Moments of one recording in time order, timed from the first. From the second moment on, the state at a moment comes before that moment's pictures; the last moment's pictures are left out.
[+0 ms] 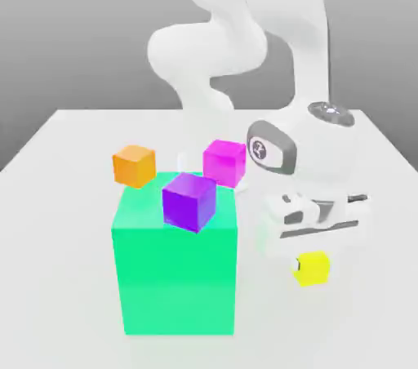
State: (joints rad) arm 0.38 0.28 0.07 -2.81 -0.33 3.09 1.32
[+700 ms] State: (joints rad) arm 0.16 -0.11 0.21 -2.69 -0.06 2.58 0.98
